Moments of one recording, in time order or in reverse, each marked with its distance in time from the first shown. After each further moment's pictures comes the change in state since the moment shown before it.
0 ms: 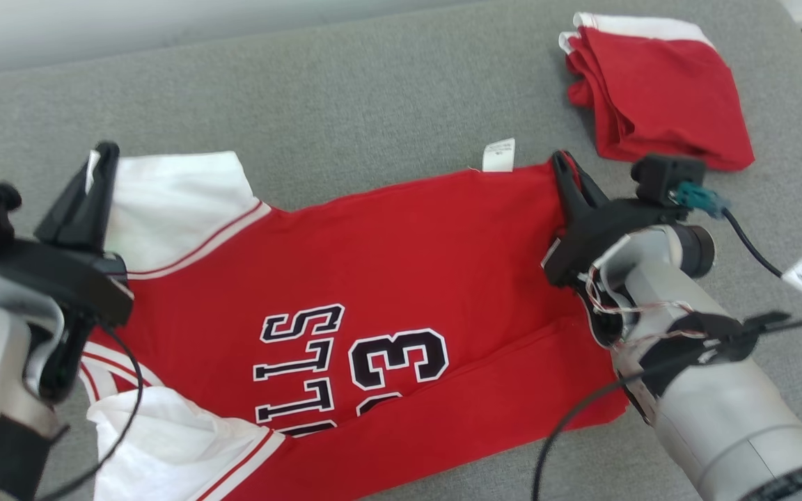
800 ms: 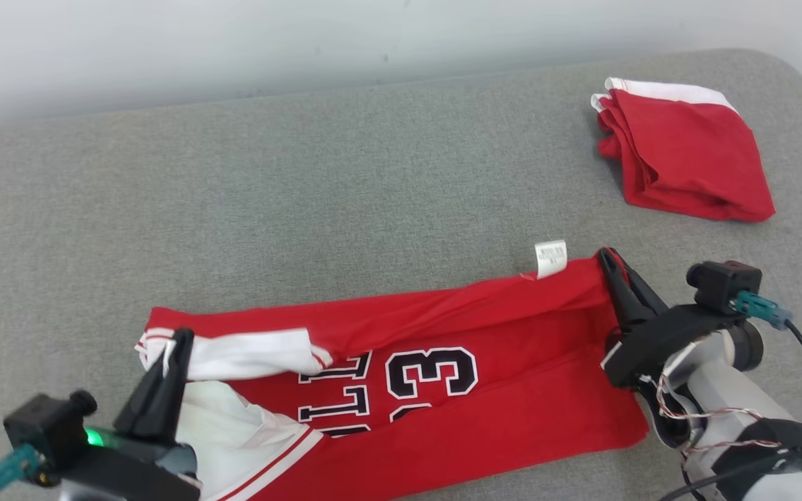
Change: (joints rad) left arm 0.515 -0.006 -0.007 -0.377 -0.058 0.095 -0.093; right arm 0.346 -0.229 0.129 -0.370 0.172 0.000 0.000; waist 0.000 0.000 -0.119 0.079
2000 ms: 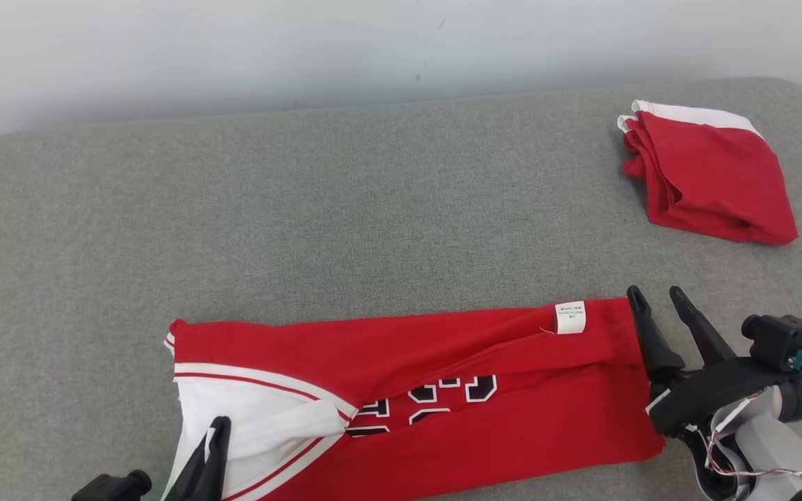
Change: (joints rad) left arm 0.150 -0.160 0.021 0.139 0.089 -0.001 -0.044; right arm 0.231 -0.083 -0.139 -0.231 -0.029 0.000 0.000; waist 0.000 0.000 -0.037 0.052
